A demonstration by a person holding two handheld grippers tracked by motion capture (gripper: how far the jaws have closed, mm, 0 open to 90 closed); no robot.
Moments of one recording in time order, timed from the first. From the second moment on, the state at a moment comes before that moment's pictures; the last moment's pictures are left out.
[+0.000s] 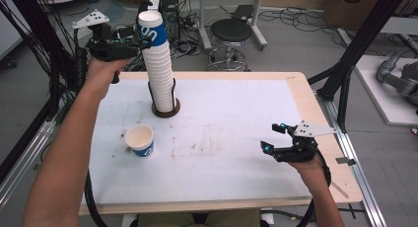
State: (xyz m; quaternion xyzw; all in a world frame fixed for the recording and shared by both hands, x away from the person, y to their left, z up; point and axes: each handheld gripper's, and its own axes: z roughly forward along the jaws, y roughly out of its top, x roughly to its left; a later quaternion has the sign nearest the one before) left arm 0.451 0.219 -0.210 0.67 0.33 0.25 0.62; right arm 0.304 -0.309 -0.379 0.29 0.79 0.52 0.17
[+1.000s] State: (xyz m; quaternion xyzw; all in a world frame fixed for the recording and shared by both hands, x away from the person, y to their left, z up) left arm 0.486 0.201 -0.197 0.68 0.34 0.25 0.60; right arm 0.303 -0.312 -0.381 0.29 0.79 0.52 0.16
